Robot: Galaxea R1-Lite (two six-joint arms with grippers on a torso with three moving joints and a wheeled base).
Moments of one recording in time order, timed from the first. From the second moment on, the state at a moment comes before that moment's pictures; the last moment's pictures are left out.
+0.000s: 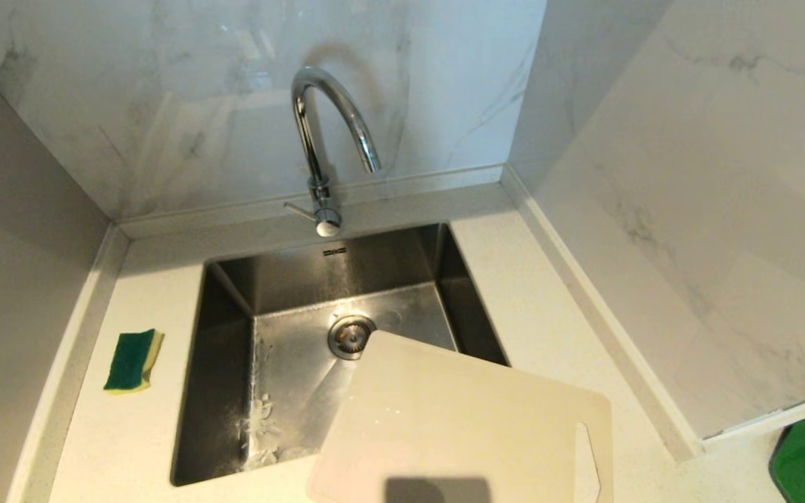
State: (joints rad) left arm 0.00 0.00 -0.01 0.02 -0.05 0.07; right arm 0.01 0.00 -0.19 0.43 -0.02 0.08
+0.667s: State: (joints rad) left arm 0.00 0.00 -0.01 0.02 -0.05 0.07; right arm 0.01 0.00 -0.18 0.43 -0.02 0.07
